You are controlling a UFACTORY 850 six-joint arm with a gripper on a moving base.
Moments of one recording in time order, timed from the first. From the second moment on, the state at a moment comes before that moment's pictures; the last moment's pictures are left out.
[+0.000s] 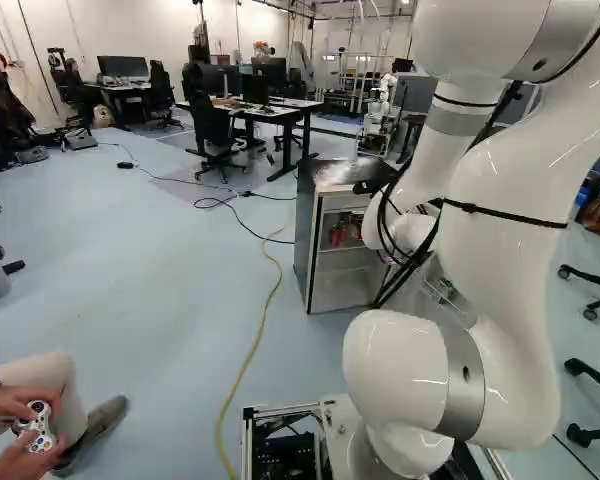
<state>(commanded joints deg) -23.5 -17.1 -29.0 -24.4 51.5 0.0</state>
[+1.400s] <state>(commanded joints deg) -21.9 -9.6 -31.8 -16.6 43.0 0.0</state>
